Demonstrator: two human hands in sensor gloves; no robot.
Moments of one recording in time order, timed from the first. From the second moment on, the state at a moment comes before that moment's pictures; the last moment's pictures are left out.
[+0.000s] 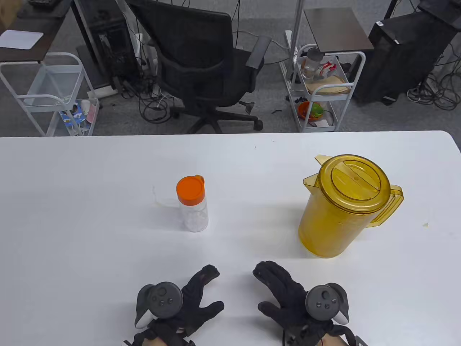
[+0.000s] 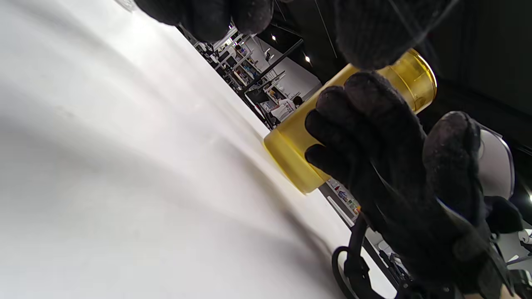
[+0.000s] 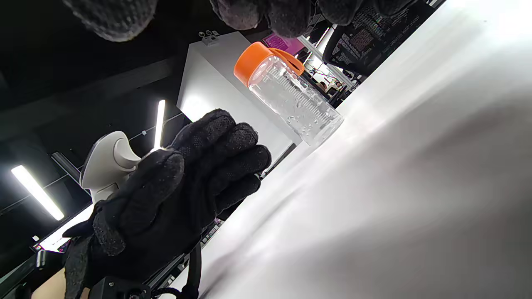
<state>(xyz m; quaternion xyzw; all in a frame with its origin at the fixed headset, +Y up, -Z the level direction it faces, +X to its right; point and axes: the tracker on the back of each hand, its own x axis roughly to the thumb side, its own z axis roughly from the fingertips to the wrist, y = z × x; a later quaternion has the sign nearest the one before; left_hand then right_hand) -0.176 -0.755 -0.209 -0.11 -0.27 0.37 0.88 0.132 -0.761 -0.198 0.29 0.02 0.84 0.45</state>
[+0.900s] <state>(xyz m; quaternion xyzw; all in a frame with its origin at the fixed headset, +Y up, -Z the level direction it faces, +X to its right) -0.186 -0.759 -0.218 -0.12 -0.18 0.40 0.89 0.128 -0.762 -0.198 0.30 0.04 0.85 0.43</state>
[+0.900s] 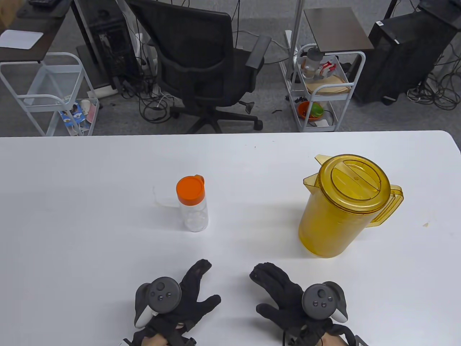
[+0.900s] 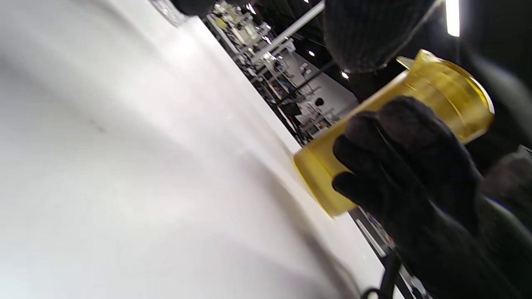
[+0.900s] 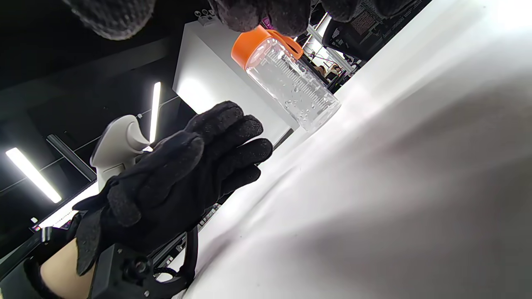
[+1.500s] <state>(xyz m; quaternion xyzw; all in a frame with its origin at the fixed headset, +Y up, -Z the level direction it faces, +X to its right) -0.210 -0.758 -0.324 -0.04 0.04 0.41 0.91 0.122 -0.763 -0.200 0.30 0.07 0.85 0.42</state>
